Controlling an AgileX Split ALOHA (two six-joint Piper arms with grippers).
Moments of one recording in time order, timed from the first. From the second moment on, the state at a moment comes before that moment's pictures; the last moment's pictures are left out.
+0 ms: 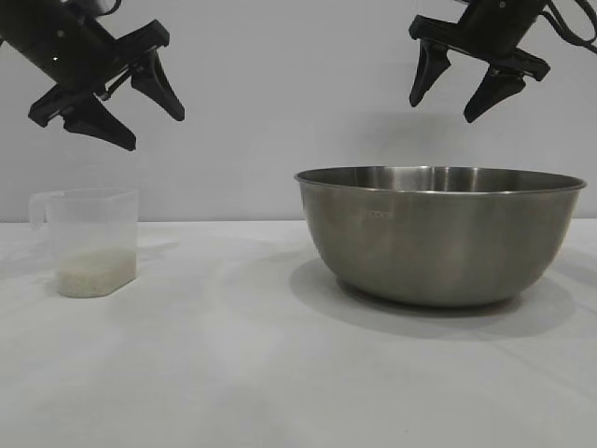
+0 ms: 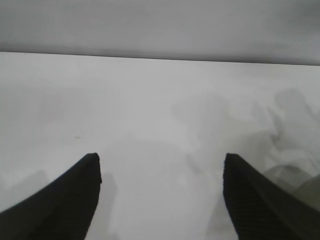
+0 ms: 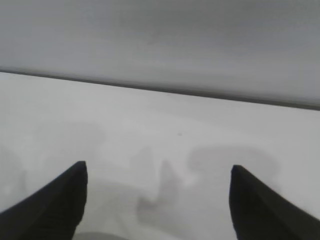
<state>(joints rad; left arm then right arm) -0.08 1.99 -1.34 -1.37 0.44 1.07 0.12 2.19 -1.92 0.47 0.78 -0.32</state>
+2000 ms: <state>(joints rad) -0.08 1.99 -1.34 -1.37 0.44 1.08 0.15 2.19 -1.69 0.23 1.22 -0.15</state>
